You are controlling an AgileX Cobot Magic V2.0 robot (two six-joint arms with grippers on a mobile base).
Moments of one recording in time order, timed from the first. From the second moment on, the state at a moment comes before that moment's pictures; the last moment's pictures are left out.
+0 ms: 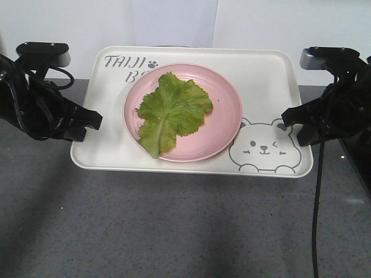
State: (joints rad) left arm -0.29 1.49 -1.38 -0.15 1.05 -0.01; right arm 0.12 1.51 -1.40 0.22 1.15 -0.15
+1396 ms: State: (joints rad) left arm -0.30 1.80 -1.38 -0.12 1.02 -0.01; right arm 0.12 1.80 -1.40 0.16 1.16 -0.16
